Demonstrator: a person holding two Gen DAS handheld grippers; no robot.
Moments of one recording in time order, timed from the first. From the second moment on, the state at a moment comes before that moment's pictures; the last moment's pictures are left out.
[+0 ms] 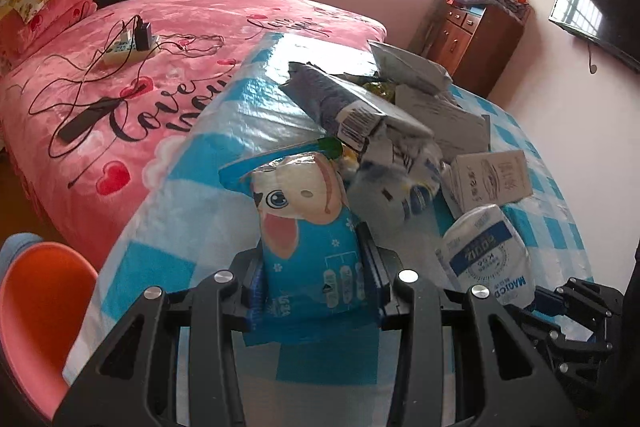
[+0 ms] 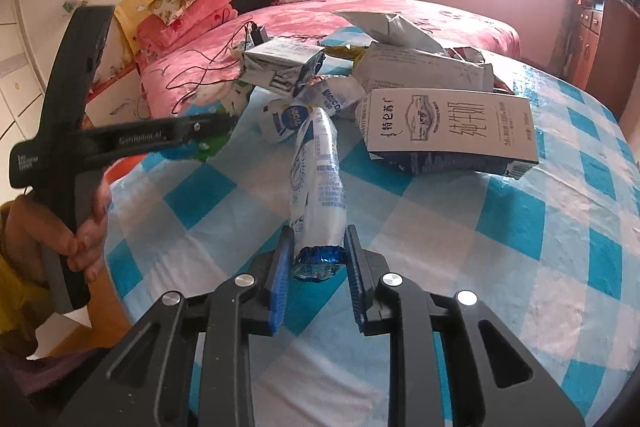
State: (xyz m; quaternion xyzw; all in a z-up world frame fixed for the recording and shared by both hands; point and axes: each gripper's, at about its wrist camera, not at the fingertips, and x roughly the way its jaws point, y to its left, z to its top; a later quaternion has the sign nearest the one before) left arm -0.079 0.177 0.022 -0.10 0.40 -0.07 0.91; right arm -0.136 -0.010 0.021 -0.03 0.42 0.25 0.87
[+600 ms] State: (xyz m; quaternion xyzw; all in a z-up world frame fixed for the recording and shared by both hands) left arm -0.125 0.198 0.027 -0.12 0.38 -0.07 0.91; right arm -0.154 -0.001 0.051 -0.01 0.41 0.27 0.87
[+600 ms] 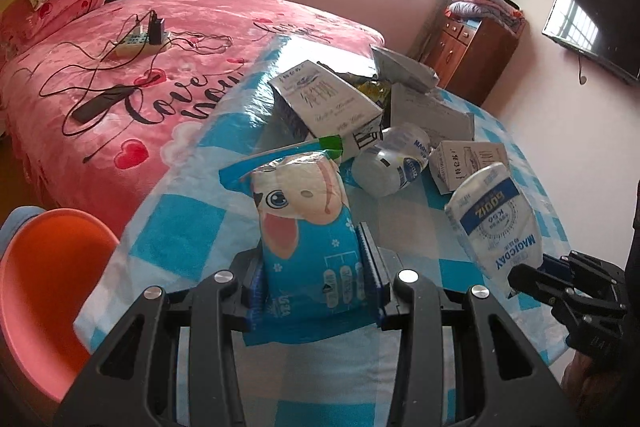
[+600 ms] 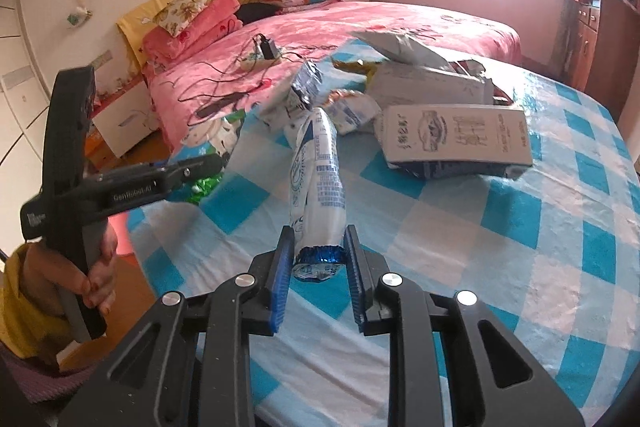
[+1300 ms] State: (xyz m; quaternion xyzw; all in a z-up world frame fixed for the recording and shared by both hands) left arm -0.198 0.343 0.022 -0.19 0.36 0.09 0.91; right arm -0.147 0.177 0.062 -0.03 0.43 0.46 0.78
